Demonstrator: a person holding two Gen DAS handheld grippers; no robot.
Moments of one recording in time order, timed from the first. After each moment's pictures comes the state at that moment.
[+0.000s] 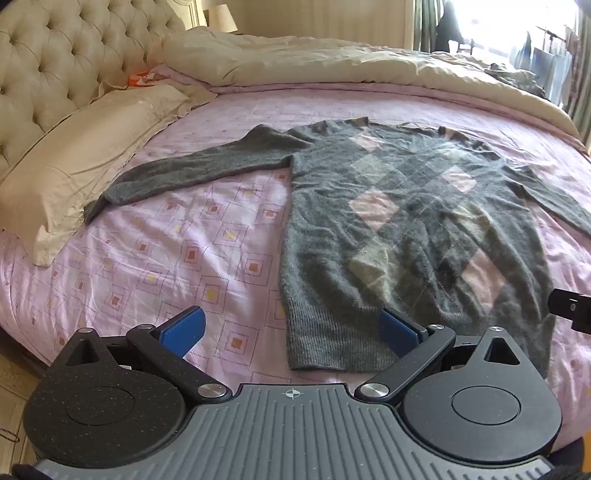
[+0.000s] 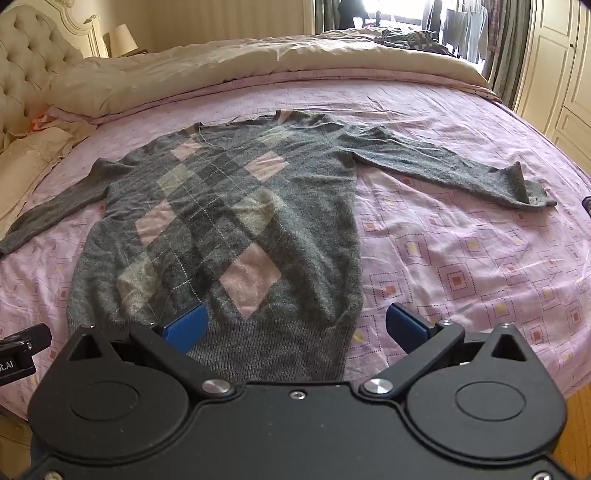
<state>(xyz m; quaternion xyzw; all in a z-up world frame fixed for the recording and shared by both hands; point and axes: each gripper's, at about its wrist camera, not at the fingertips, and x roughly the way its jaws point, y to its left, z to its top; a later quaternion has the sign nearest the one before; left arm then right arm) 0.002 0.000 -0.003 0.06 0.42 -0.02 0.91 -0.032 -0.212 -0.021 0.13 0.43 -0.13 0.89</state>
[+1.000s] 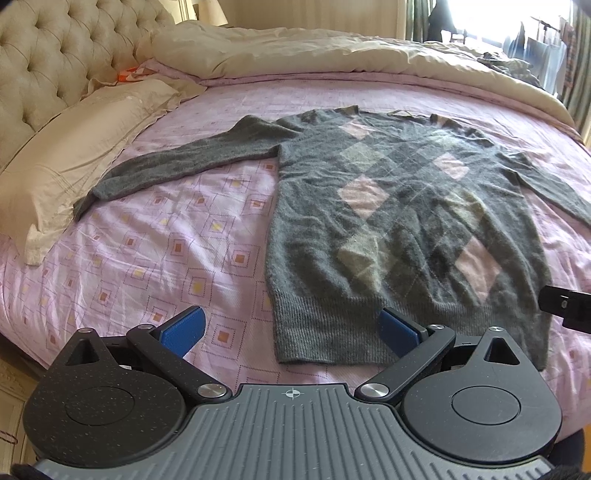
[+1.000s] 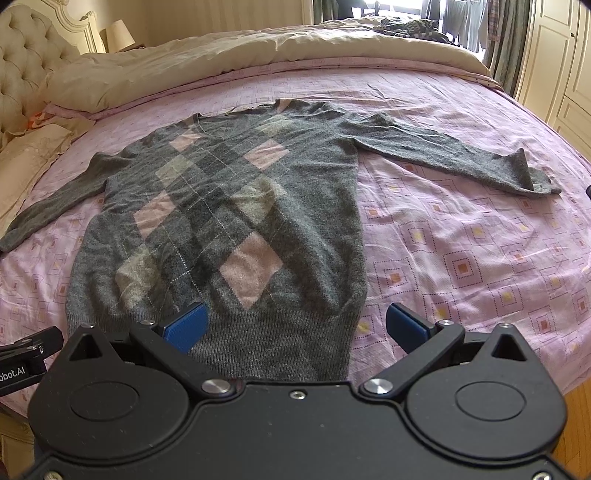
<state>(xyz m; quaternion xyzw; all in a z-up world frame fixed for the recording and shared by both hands) 0.003 -0.008 -0.009 0.06 0.42 -0.04 0.90 -0.031 -0.211 -0.027 0.14 0.44 -0.12 0.88</state>
